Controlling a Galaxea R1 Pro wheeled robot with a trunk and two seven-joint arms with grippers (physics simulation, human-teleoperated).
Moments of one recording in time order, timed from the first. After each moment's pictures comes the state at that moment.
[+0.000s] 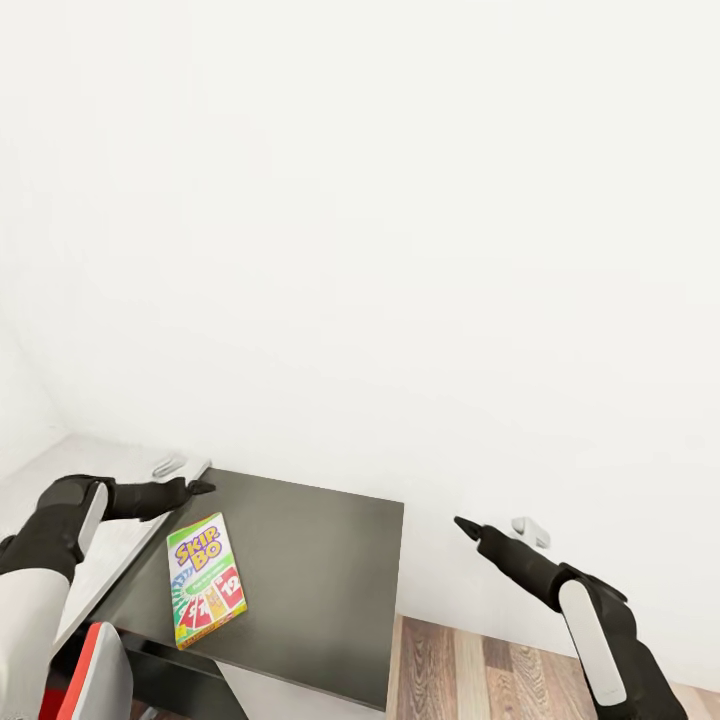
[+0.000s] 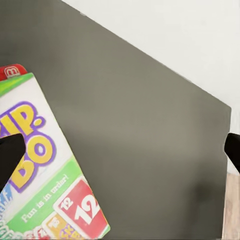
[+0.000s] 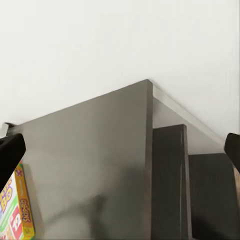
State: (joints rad) left arm -0.78 0.29 0.33 -0.78 -0.03 0.95 -0.68; right arm -0.29 -0.02 -0.22 -1.34 -0.57 0.71 0.19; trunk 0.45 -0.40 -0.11
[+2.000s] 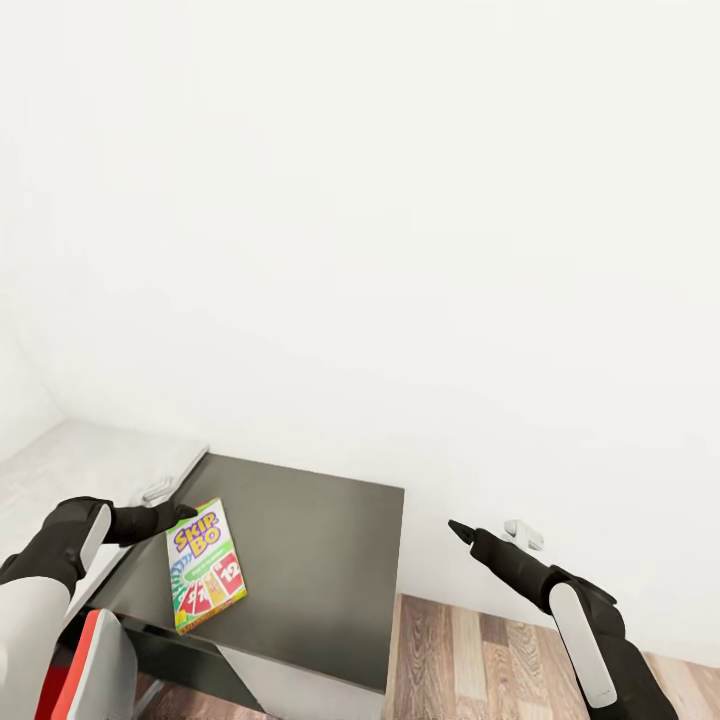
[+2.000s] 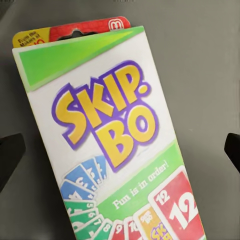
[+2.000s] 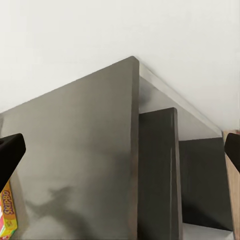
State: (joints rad) left arm -0.78 0.30 0.34 -0.61 -0.02 0.79 -0.42; right arm -0.29 -0.02 -0.18 -1.31 -0.56 0.67 0.18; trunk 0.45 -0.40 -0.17
